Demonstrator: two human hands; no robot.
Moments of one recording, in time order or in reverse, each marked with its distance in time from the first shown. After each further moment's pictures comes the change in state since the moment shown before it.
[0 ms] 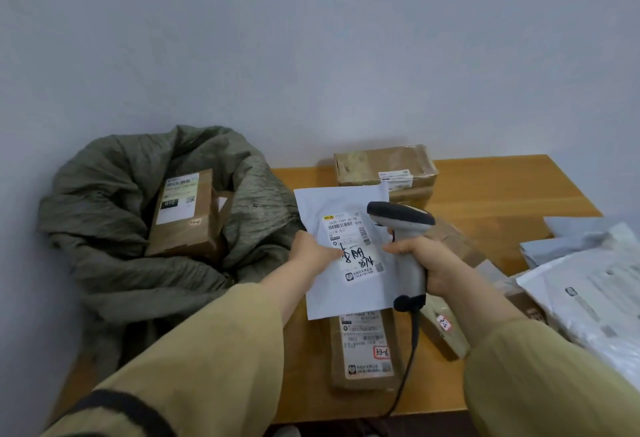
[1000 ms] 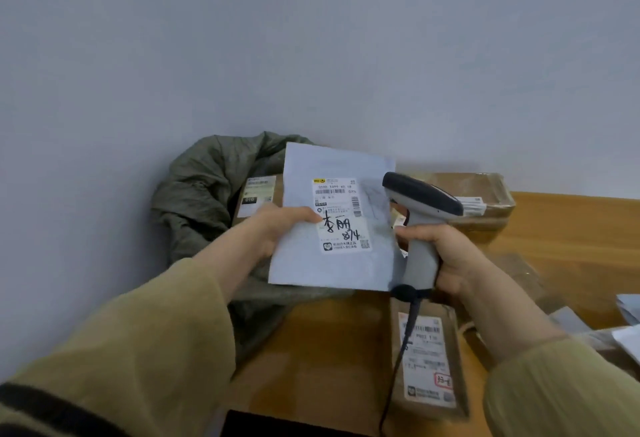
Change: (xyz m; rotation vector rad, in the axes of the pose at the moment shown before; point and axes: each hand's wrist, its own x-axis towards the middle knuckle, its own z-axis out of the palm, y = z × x) left_hand -0.043 0.026 -0.178 -0.310 -0.007 -0.055; right_hand -0.045 -0.035 0.101 0.027 -0.323 -0.156
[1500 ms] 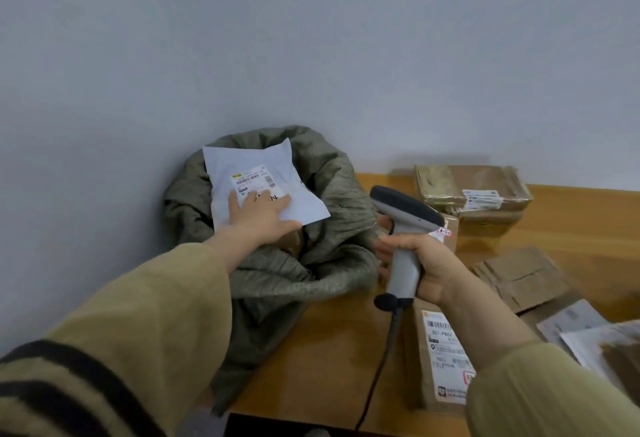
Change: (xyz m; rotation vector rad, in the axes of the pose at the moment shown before) left_hand 0.076 -0.024 -0.072 1.474 0.205 0.362; right_hand 0.027 0.040 0.053 0.160 0.053 0.103
